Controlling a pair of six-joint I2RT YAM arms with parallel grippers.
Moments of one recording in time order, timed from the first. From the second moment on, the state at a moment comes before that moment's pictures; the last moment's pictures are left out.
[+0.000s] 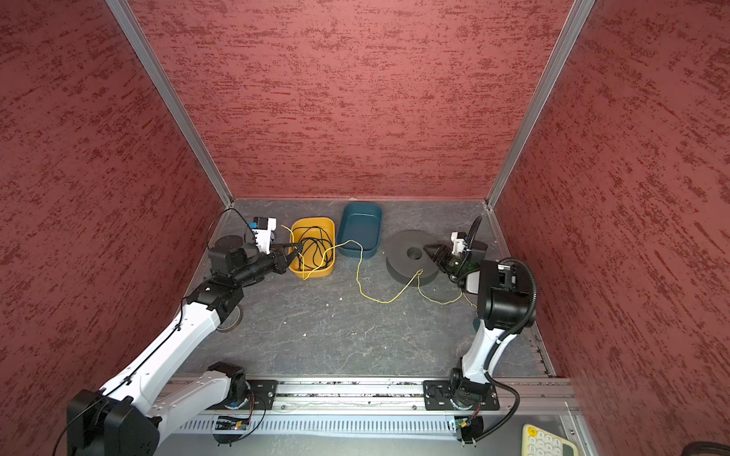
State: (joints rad) left arm -0.24 1.01 0.75 -0.03 0.49 -0.44; right arm -0.22 1.88 0.74 0.66 -0.87 0.77
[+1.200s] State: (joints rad) left arm -0.34 1.02 0.72 0.03 0.46 -0.32; right arm 0.17 1.55 1.22 -0.37 -0.08 0.37
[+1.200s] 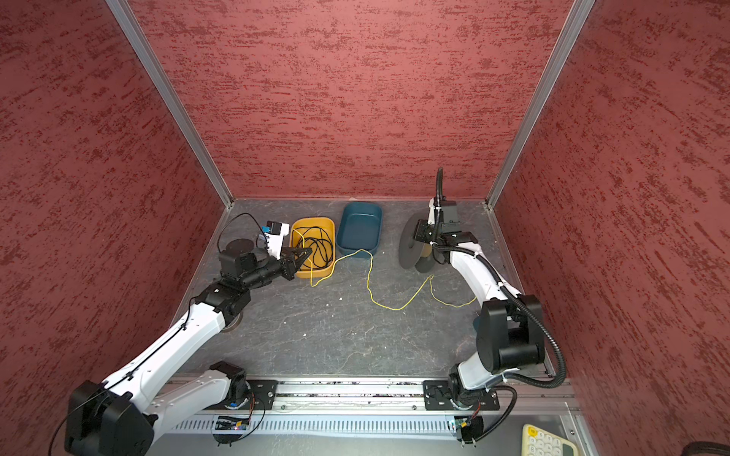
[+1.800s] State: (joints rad) left arm -0.39 1.01 0.72 0.07 0.42 -0.27; right arm 0.52 1.72 1.34 -0.38 0.35 0.44
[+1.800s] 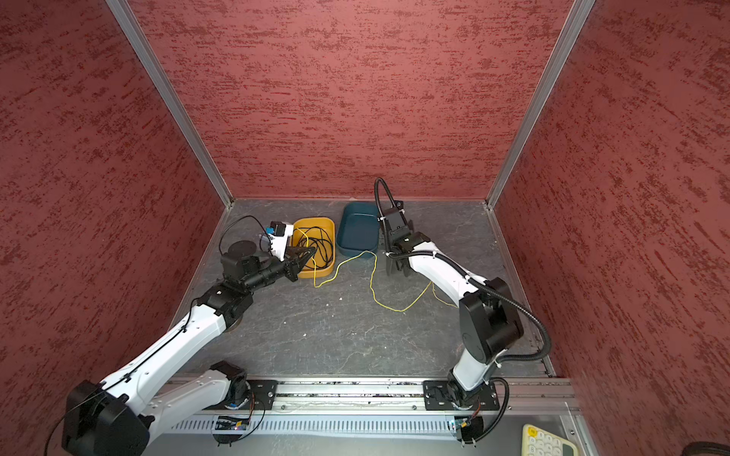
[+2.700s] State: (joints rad) left arm -0.42 1.02 0.70 0.07 0.36 -0.24; right arm 0.54 1.74 1.36 -0.34 0.25 0.42
